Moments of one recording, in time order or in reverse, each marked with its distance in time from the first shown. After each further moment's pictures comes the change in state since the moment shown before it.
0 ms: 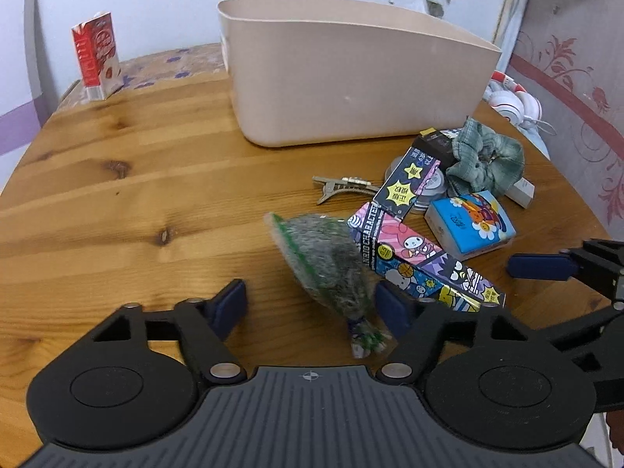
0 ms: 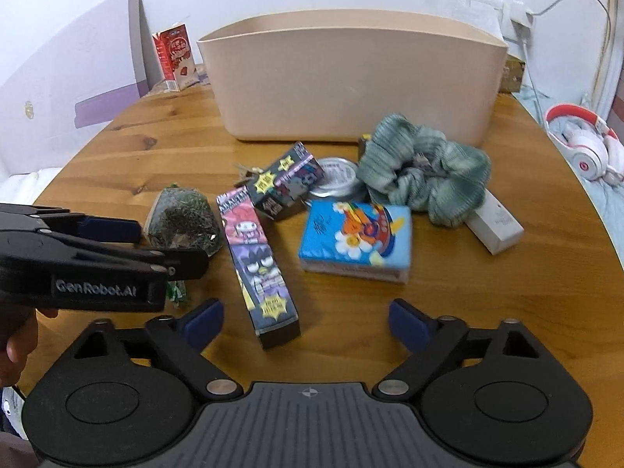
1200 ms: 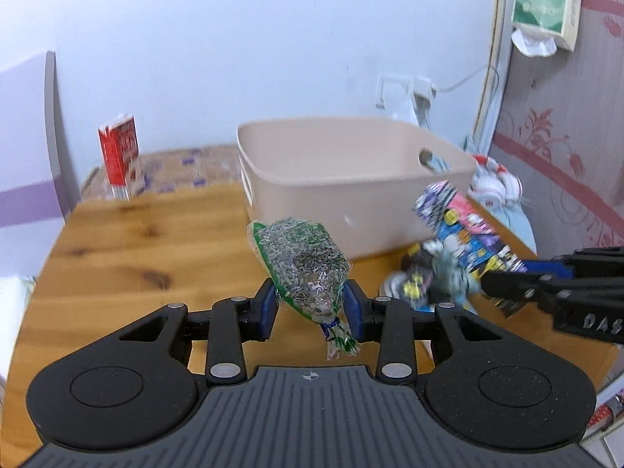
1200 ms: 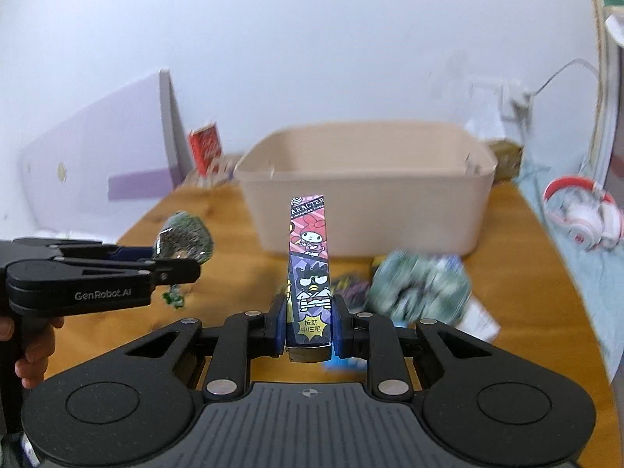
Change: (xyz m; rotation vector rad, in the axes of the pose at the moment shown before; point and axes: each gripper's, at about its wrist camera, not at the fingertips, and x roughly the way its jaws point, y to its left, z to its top) left arm -0.074 0.016 0.045 0.012 -0.259 -0.015; right arm -0.081 -0.013 0.039 0.022 -0.269 0.064
